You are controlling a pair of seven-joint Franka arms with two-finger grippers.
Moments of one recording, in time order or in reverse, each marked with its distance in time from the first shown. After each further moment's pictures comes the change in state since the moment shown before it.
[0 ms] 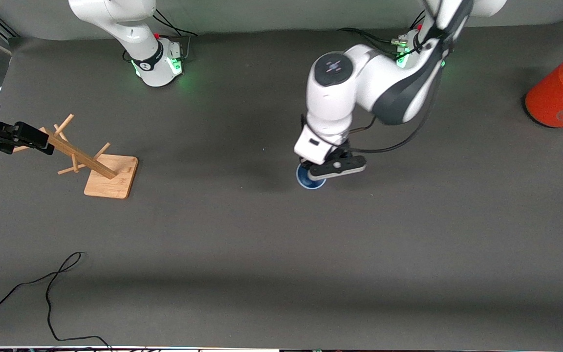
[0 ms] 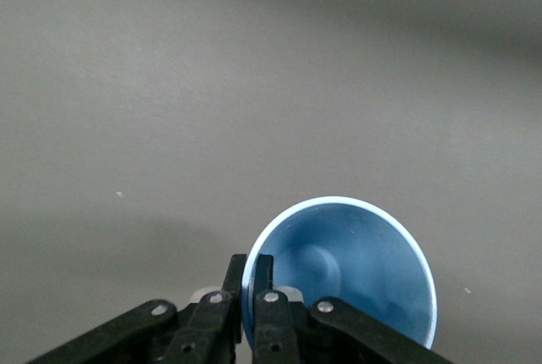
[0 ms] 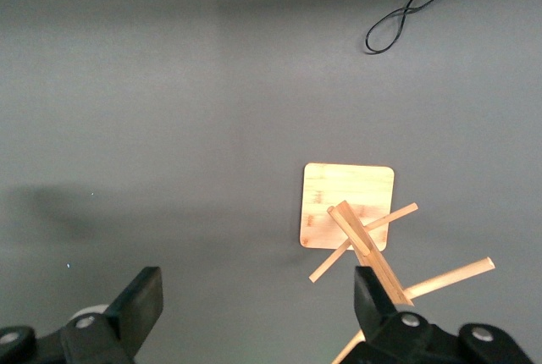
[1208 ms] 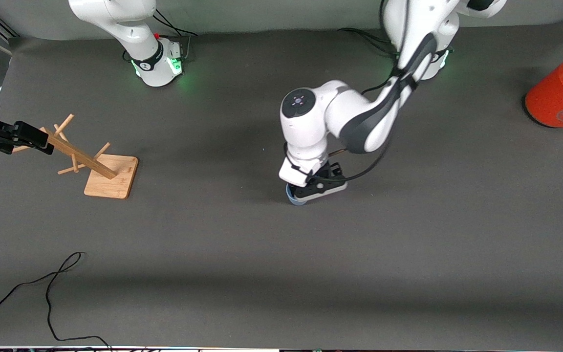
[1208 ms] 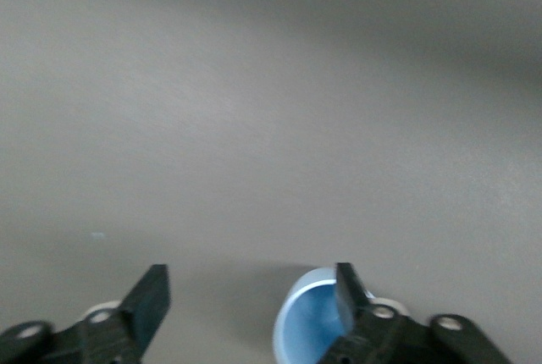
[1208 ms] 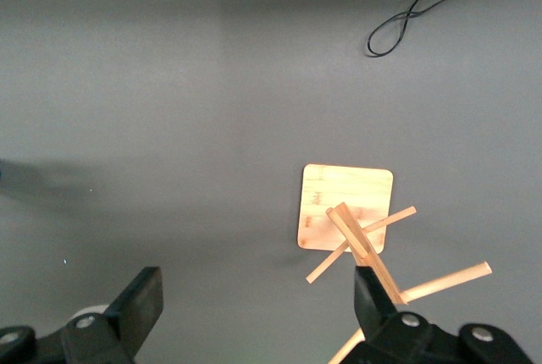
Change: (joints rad) left arm -0.005 0.131 0.012 0.192 0.123 -0.114 -0.042; right arm 0.000 -0.001 -0.001 0.000 -0.001 0.000 -0.034
